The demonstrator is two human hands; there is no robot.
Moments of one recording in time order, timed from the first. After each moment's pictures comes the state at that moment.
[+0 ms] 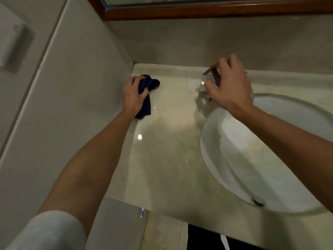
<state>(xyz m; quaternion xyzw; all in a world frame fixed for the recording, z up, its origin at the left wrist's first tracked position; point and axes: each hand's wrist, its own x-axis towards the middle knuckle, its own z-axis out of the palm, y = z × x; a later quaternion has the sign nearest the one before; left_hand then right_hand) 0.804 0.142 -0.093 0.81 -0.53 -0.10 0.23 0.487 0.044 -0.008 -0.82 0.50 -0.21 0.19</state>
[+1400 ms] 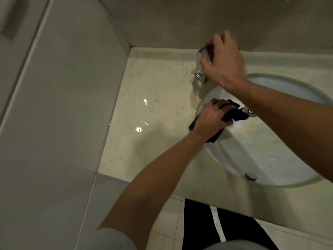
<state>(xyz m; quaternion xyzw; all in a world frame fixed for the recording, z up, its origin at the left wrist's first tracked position) 0.523 0.173 -0.112 0.63 -0.71 -0.19 0.22 0.488 0.048 -0.007 -0.82 0.50 -0.21 0.17</state>
